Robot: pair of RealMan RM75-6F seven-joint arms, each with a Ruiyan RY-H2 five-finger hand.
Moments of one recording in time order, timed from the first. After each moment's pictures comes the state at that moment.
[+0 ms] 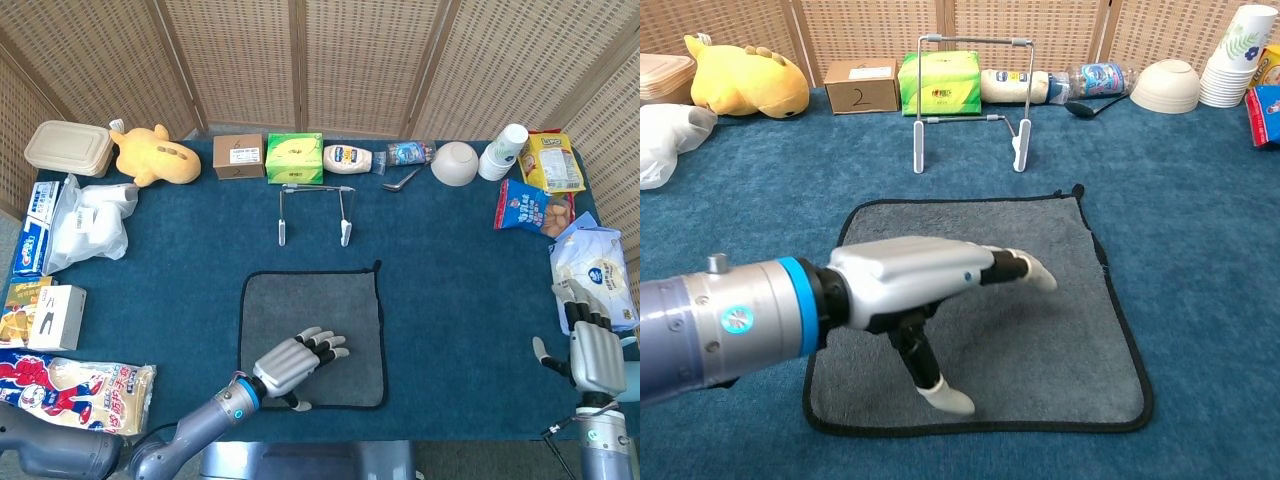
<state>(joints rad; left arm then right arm) -0.78 -1.69 -0.08 -1.79 1.10 0.81 0.50 0.10 -1.17 0.14 -1.79 -1.21 1.43 -0.11</state>
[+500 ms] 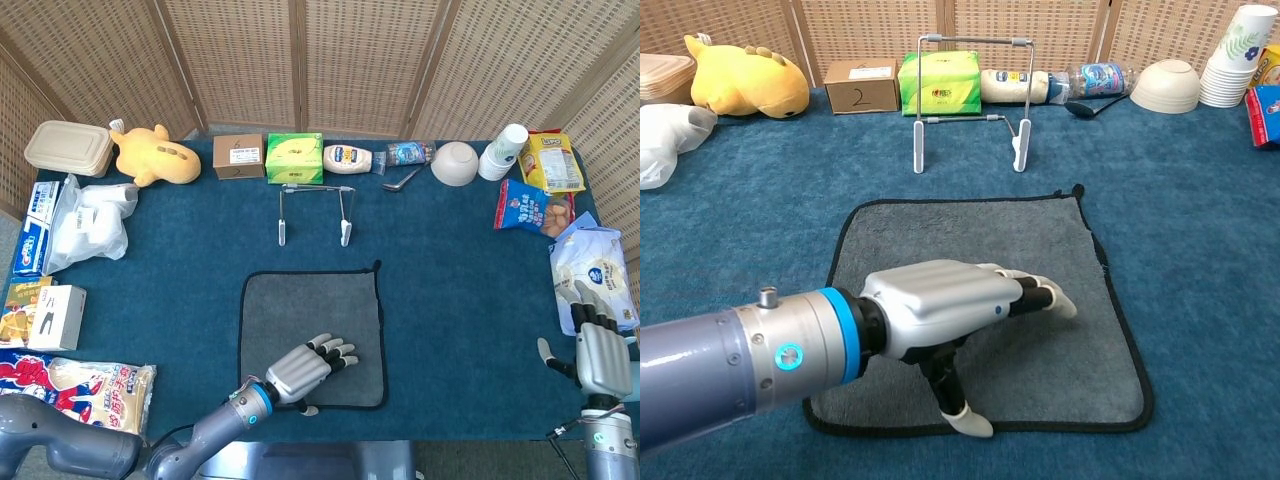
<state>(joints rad) -0.82 -1.80 -0.05 -1.71 1.07 0.85 0.57 0.09 -1.16 0.14 -1.78 -1.22 1.43 -0.08</state>
